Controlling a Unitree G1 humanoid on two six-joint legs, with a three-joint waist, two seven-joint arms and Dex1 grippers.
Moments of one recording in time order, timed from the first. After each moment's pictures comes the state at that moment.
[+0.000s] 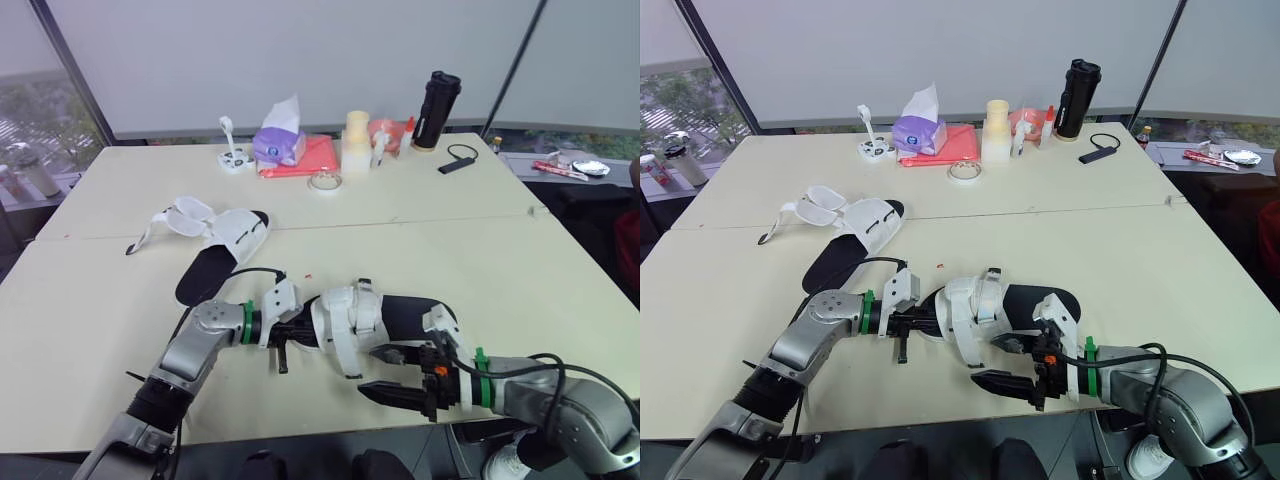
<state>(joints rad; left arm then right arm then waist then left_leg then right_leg) -0.40 0.44 -0.30 0.09 -0.23 0.25 -1.11 -0.03 -0.74 0.08 -0.46 0.88 0.80 0.79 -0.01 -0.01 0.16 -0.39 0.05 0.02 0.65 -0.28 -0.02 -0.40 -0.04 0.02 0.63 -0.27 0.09</state>
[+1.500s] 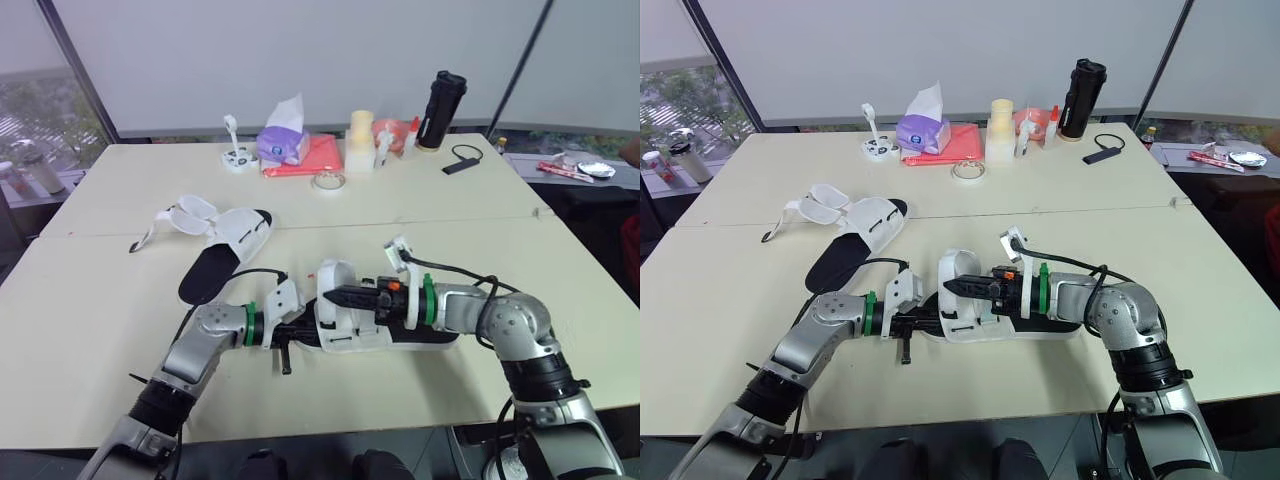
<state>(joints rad) -0.39 0.42 -0.30 0.08 -0.22 0.25 -1.07 -0.53 -0.49 0.08 -0.07 0.96 1.06 0.74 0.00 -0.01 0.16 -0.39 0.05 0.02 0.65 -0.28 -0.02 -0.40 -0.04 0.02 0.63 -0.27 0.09</state>
